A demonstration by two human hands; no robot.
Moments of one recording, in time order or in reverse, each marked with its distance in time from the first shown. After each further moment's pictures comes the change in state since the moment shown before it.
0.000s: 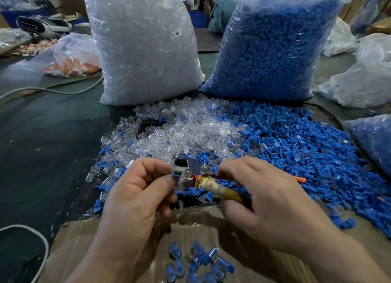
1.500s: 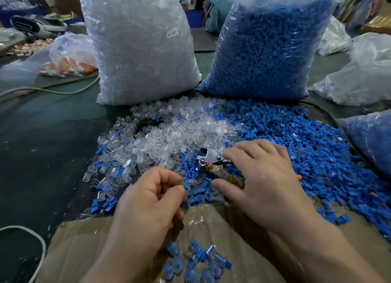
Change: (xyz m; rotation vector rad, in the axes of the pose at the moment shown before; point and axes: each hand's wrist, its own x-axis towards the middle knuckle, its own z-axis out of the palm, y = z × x) left_hand -0.010 0.010 0.013 0.552 0.016 -0.024; right_hand 0.013 0.008 0.005 -0.199 0.160 0.123
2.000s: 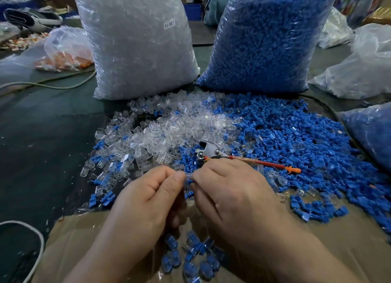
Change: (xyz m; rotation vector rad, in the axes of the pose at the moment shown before) left_hand -0.004 0.009 -0.011 0.018 -0.148 0.101; right_hand -0.012 -0.036 0.001 0.213 0.050 -0.273
